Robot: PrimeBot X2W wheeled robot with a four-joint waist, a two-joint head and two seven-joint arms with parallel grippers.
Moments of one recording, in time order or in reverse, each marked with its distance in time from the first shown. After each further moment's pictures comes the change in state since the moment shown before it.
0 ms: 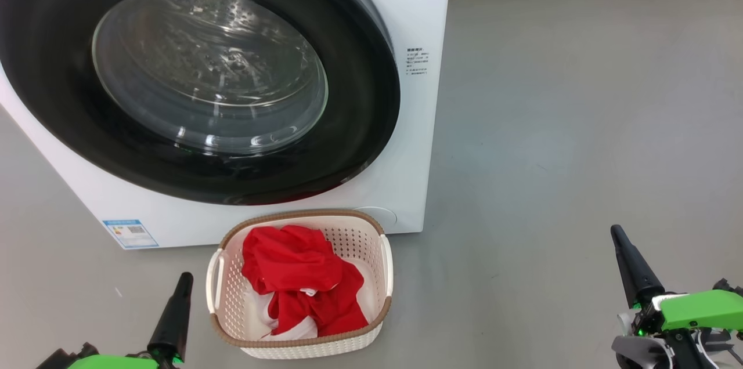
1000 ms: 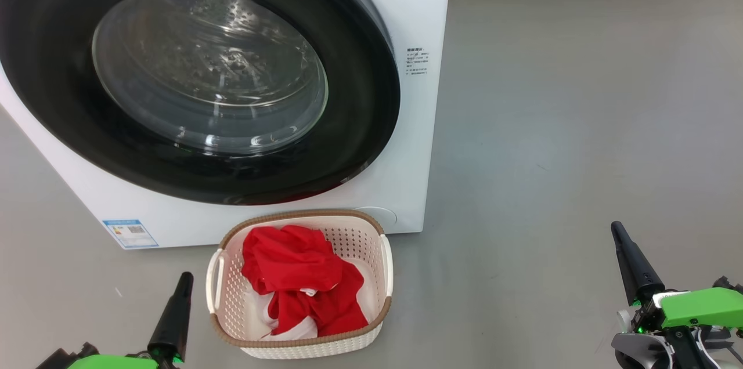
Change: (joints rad) left arm 0.000 -0.001 0.002 0.000 -0.009 0.000 0.004; right arm -0.010 0.003 -0.003 -0.003 0.014 0.000 0.000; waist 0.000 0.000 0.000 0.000
